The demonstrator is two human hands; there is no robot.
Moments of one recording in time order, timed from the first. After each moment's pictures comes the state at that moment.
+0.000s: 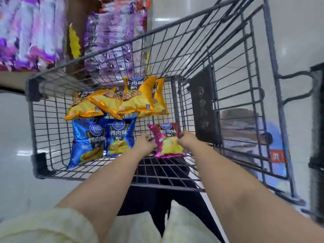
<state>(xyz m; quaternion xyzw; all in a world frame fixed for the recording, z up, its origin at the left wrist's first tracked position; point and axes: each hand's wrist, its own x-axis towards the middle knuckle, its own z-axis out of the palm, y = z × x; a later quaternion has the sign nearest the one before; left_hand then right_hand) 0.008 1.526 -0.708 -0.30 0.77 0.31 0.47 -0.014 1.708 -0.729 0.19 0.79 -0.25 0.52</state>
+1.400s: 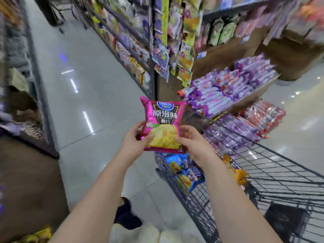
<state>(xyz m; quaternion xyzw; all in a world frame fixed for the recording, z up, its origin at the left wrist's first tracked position) 0.231 1.287 -0.436 -0.44 0.60 0.61 -0.24 0.061 1.397 -0.440 -0.21 0.65 -0.56 0.47</state>
